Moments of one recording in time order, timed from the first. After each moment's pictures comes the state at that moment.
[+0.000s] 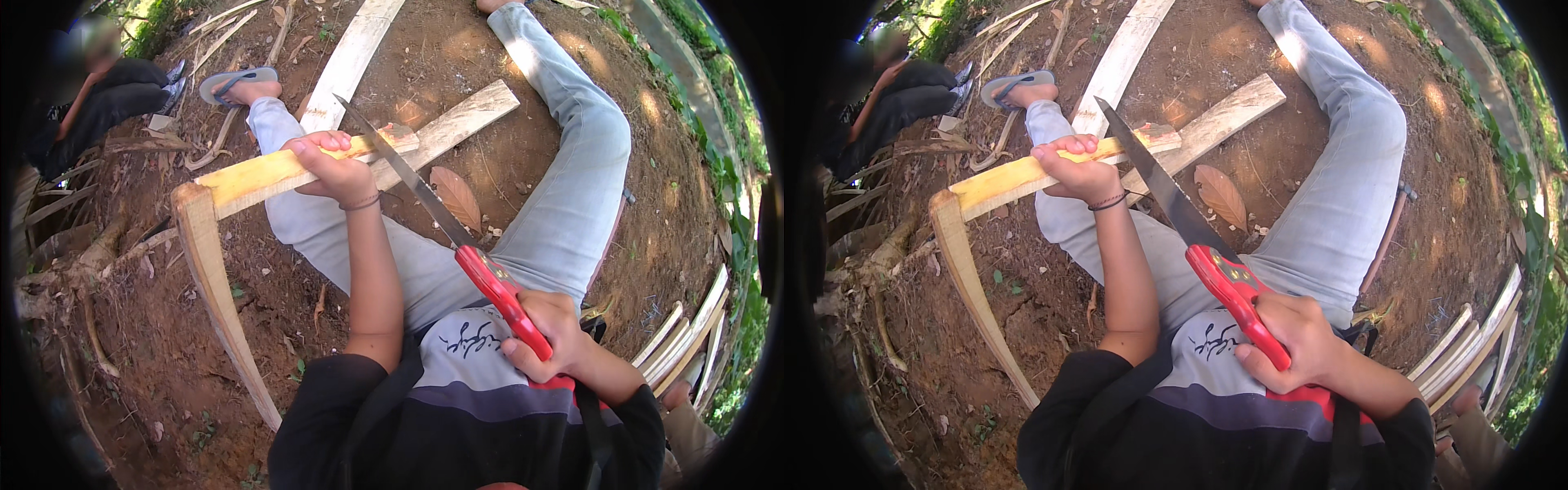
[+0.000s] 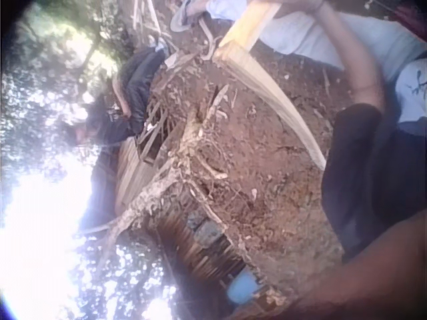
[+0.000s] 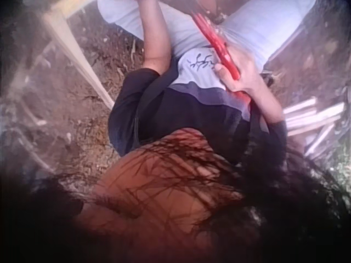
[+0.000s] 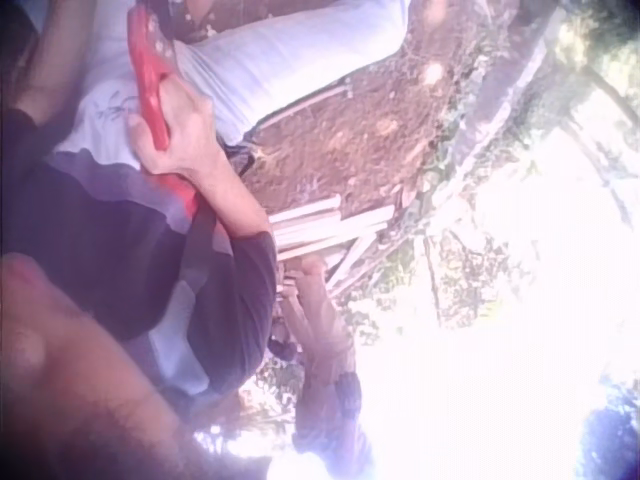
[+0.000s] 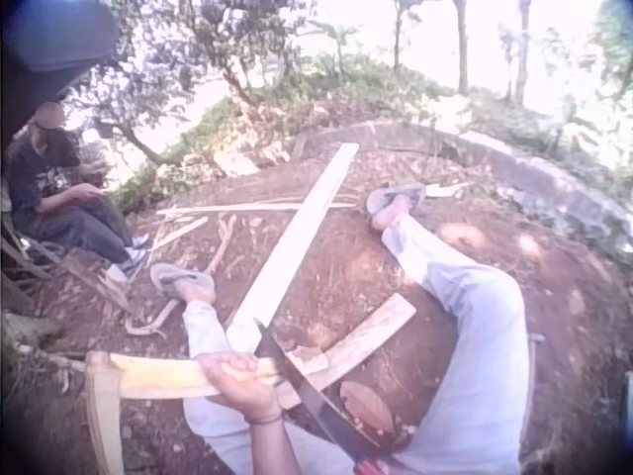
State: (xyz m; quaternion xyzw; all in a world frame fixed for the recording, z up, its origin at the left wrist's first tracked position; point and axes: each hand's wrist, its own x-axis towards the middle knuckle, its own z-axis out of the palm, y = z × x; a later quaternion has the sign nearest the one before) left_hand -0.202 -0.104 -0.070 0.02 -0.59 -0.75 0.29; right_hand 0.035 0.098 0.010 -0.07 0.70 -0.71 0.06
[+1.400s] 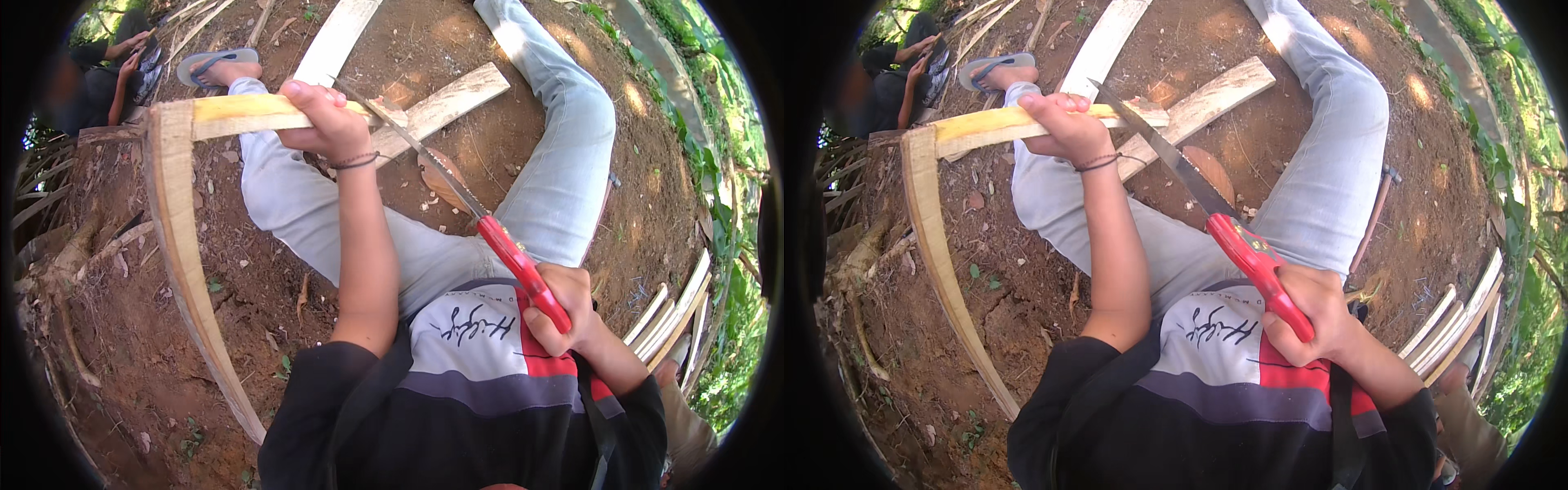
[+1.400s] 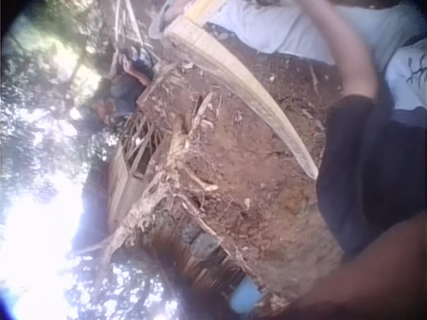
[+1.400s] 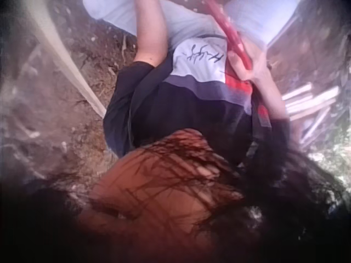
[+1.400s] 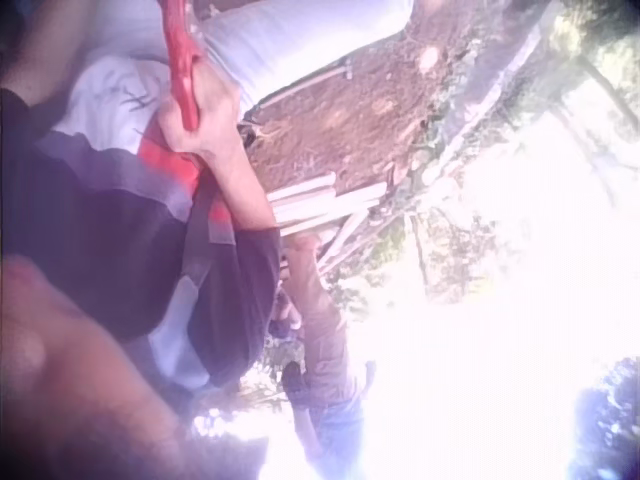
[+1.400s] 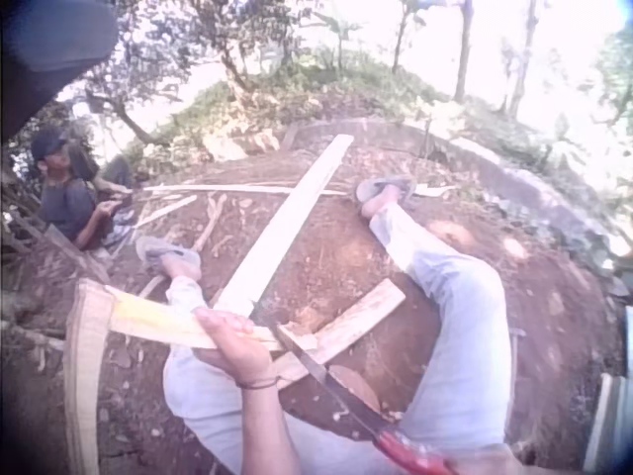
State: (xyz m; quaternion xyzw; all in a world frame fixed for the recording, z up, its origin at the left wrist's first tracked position) left_hand -0.214 -0.085 -0.056 0.02 -0.61 -0.73 0.30; right_hand 0.035 0.095 0.006 -0.06 0.74 -0.66 0.03
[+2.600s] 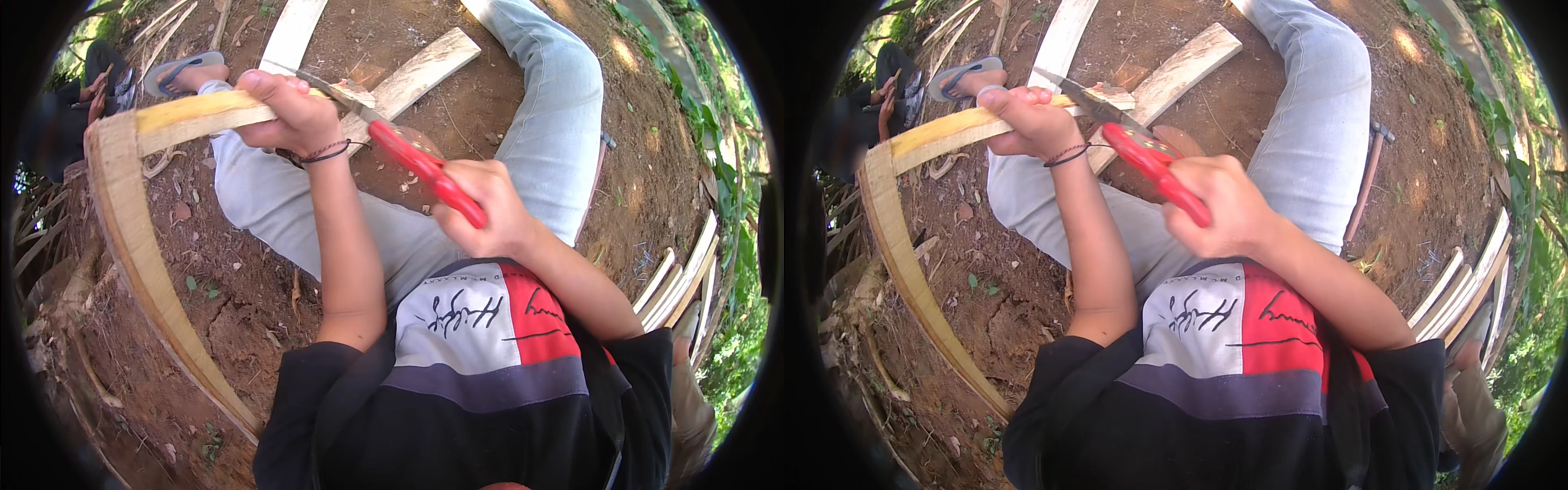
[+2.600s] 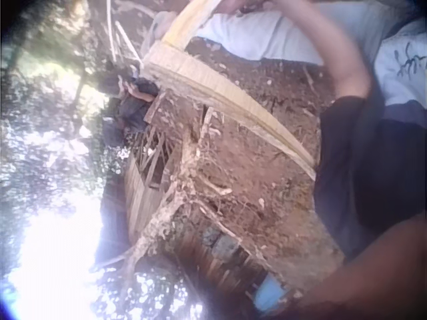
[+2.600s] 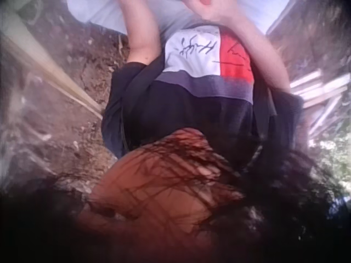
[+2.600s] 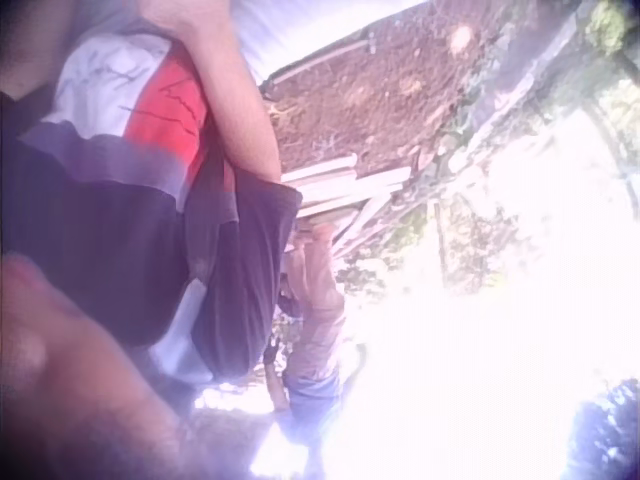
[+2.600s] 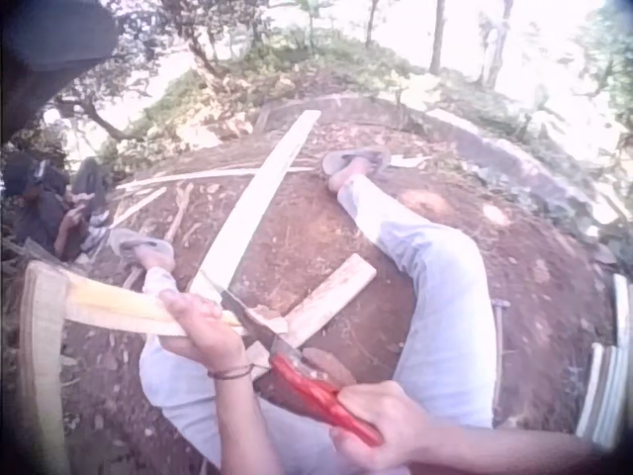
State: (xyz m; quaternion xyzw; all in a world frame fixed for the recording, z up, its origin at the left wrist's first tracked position) left_hand -0.213 -0.068 -0.068 -0.06 -0.66 -0.68 0.31; right_hand -0.025 0.066 -0.054 -0.06 0.76 -0.65 -0.04
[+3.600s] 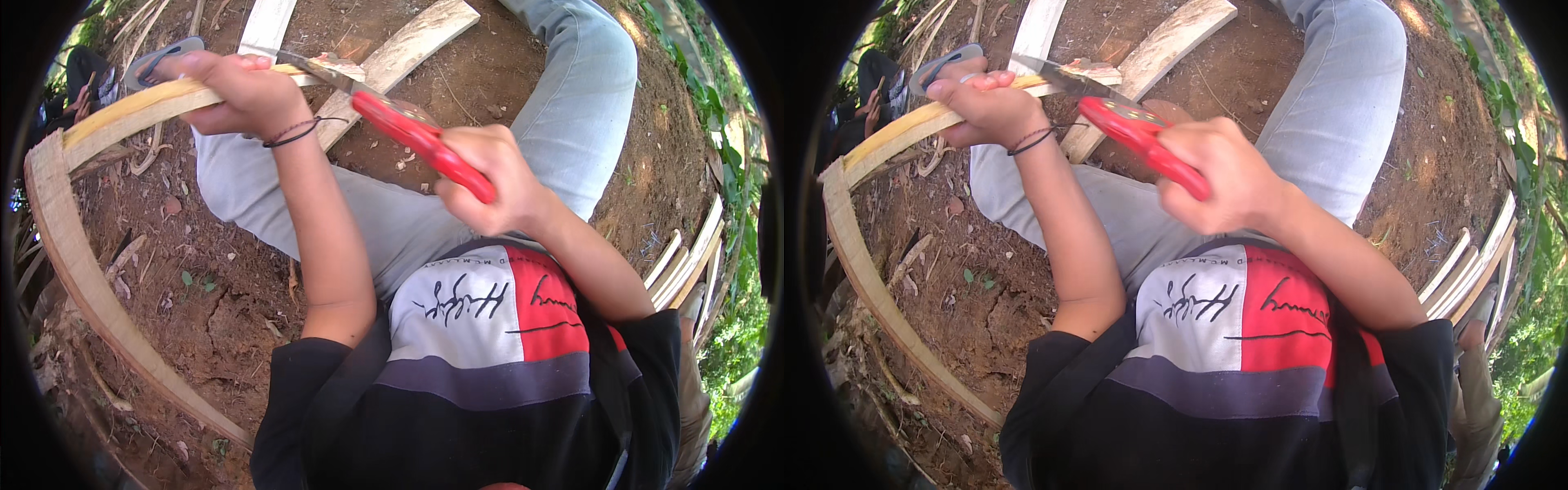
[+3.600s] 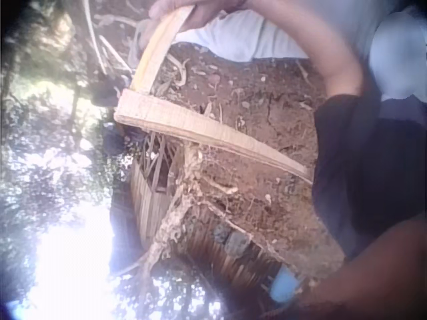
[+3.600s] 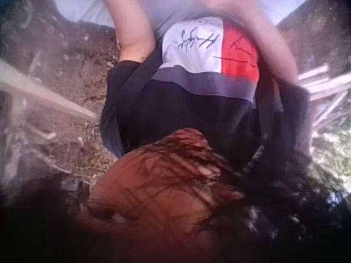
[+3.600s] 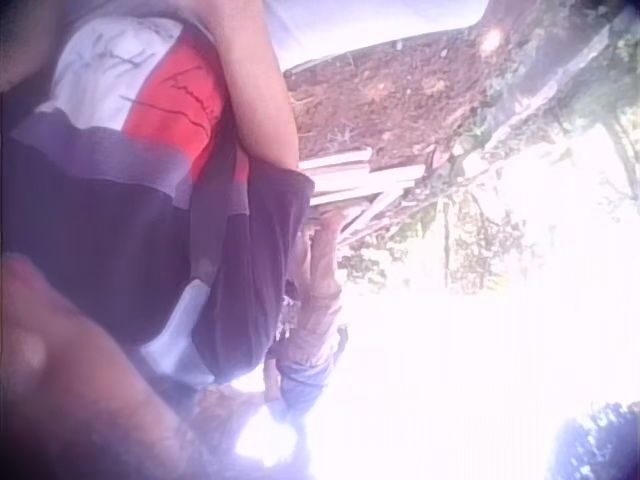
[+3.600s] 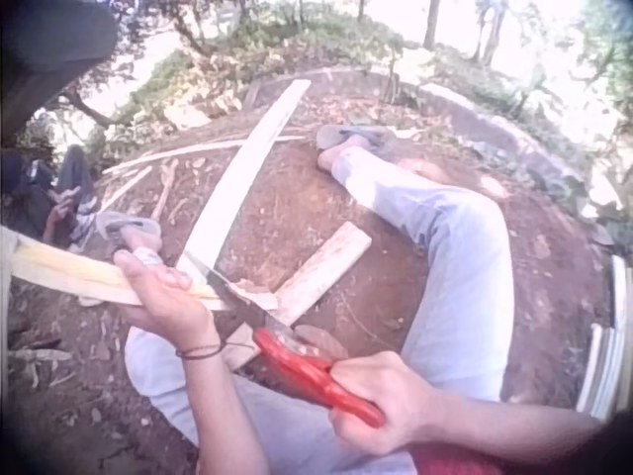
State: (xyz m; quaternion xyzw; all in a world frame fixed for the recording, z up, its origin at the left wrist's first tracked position) left_hand -0.232 -0.086 -0.062 -0.08 -0.69 -0.65 0.31; right_hand -0.018 0.084 -0.063 -0.08 0.75 -0.66 -0.02
